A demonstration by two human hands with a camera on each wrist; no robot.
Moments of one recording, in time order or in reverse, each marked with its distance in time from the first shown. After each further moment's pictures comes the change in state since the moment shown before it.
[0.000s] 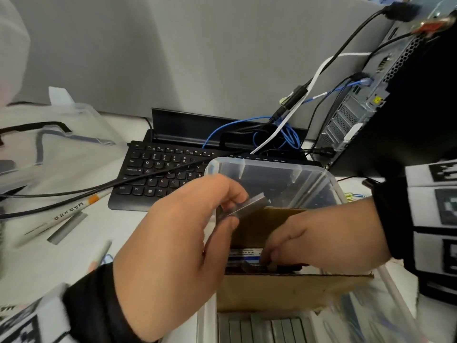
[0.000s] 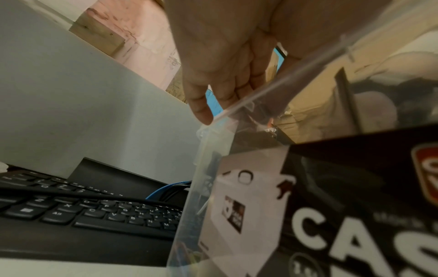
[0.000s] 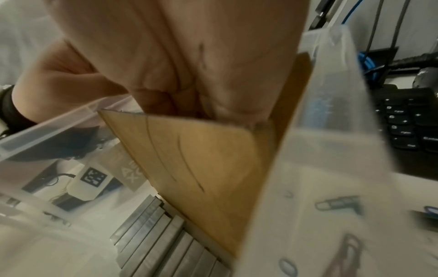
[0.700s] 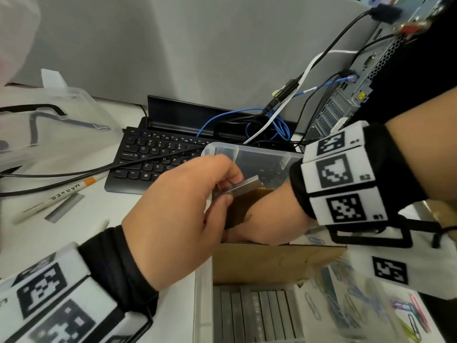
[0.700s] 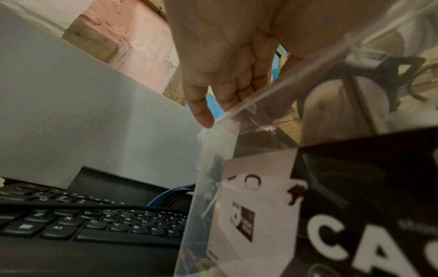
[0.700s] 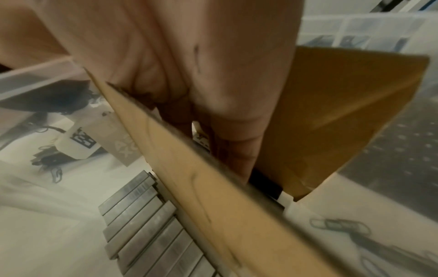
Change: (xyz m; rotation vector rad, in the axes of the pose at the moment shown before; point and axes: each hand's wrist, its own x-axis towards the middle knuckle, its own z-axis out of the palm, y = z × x) left_hand 0.003 -0.008 0.003 0.038 0.065 -0.016; right_hand 0.017 -0.027 0.017 -0.297 0.037 0.107
